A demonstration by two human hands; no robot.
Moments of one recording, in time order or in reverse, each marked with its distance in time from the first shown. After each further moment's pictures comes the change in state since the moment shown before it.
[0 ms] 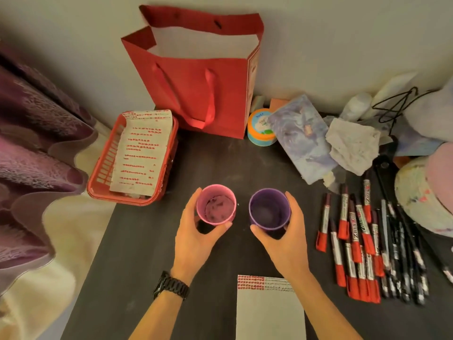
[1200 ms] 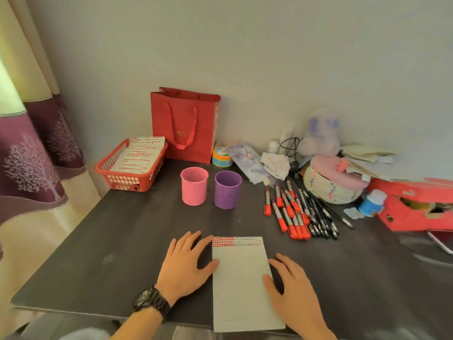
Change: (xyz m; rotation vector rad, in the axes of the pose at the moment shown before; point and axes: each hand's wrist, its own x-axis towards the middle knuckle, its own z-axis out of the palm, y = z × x) left_hand -0.153 -0.099 0.021 0.719 -0.165 0.546; right_hand -0.235 0.105 -0.075 -0.695 0.073 -0.151
